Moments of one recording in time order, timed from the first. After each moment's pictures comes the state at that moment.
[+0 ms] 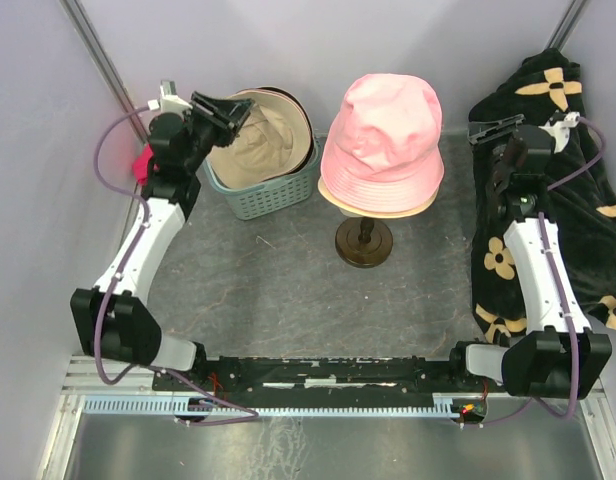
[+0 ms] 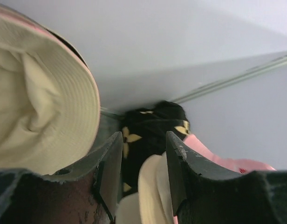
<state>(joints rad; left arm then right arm) -0.15 1.39 1.23 0.27 0.26 -1.13 -0.07 1.24 1.19 -0.10 0.11 0.98</state>
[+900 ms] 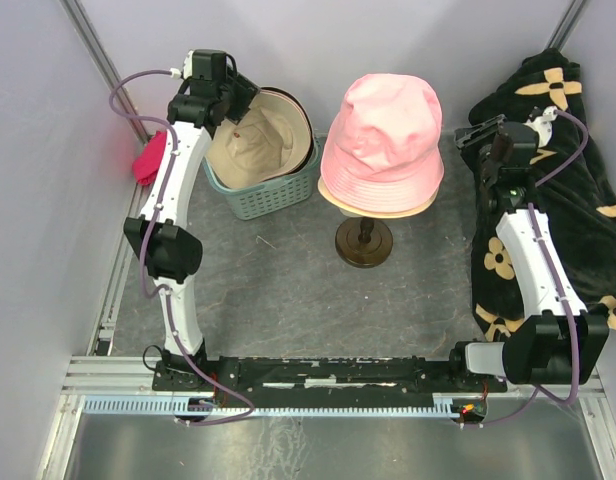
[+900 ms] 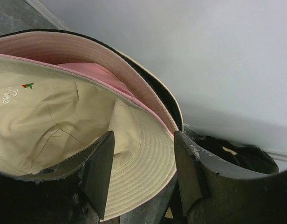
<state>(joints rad) -0.21 2.07 2.36 -0.77 -0.09 -1.03 -0.03 1.31 1.23 -0.15 0.13 0.87</state>
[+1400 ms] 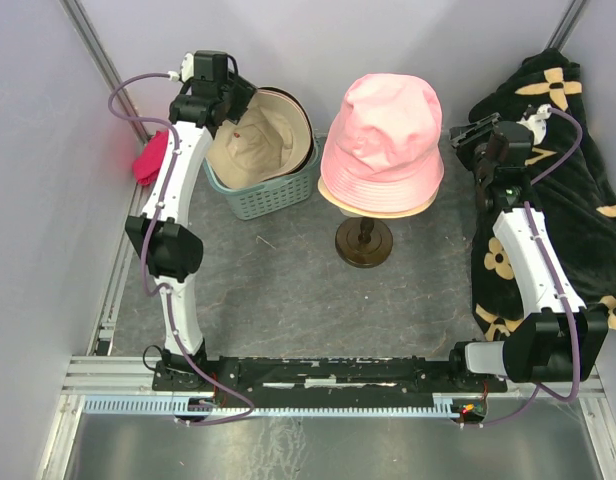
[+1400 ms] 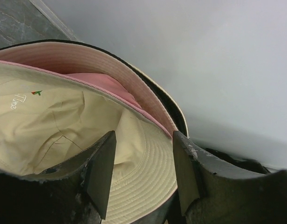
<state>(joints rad) -0.21 2.08 2.36 -0.77 -0.16 -1.07 0.00 1.33 1.23 -0.12 0.13 0.87</state>
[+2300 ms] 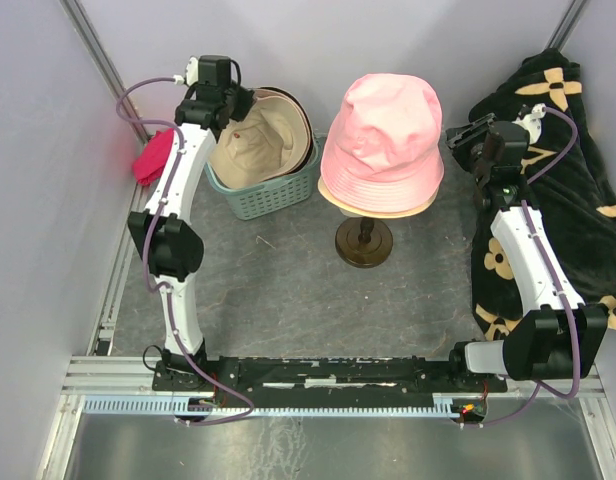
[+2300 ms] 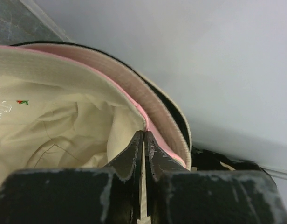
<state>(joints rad) -0.21 2.10 2.31 -0.67 -0.14 -1.07 0.01 1.34 1.23 -0.12 0.13 0.85</state>
